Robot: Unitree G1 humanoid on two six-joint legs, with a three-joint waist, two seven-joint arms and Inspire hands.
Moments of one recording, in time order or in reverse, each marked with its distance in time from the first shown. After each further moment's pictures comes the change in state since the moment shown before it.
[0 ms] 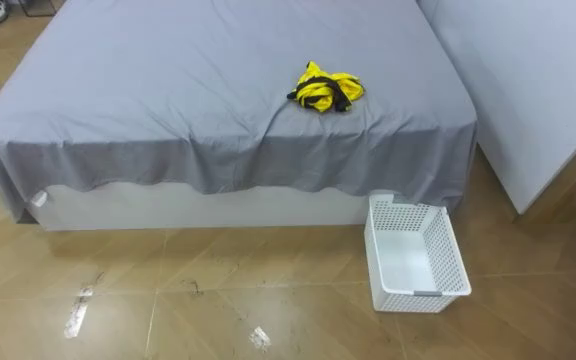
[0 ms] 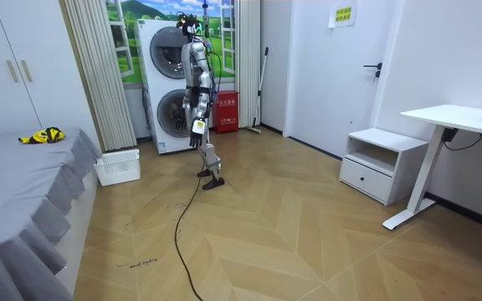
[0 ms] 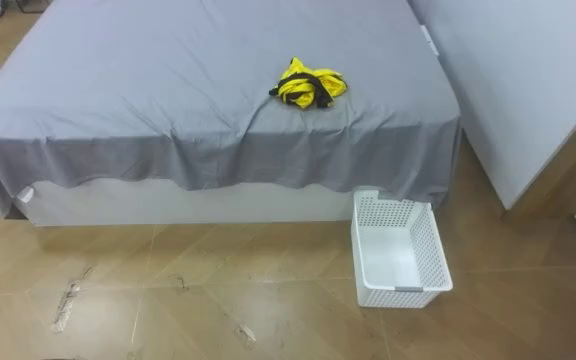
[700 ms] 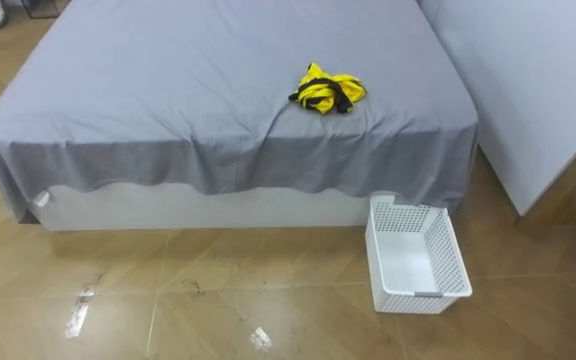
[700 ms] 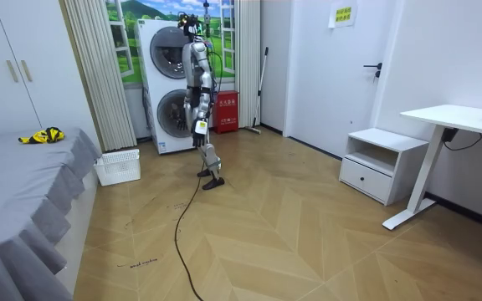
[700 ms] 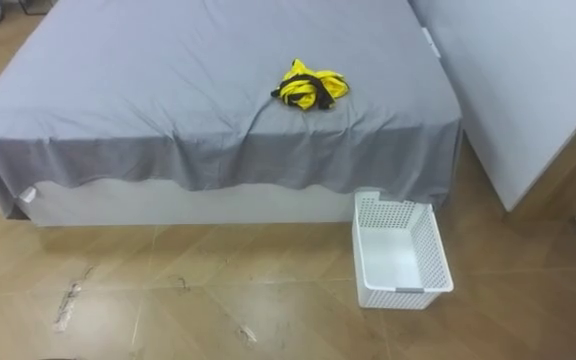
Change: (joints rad) left arm 0.013 0.000 0.020 0.016 -0.076 0.024 -0.037; right arm 0.001 0.000 -0.004 0.014 0.047 0.038 0.043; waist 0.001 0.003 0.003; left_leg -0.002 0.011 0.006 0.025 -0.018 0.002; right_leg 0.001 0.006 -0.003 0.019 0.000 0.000
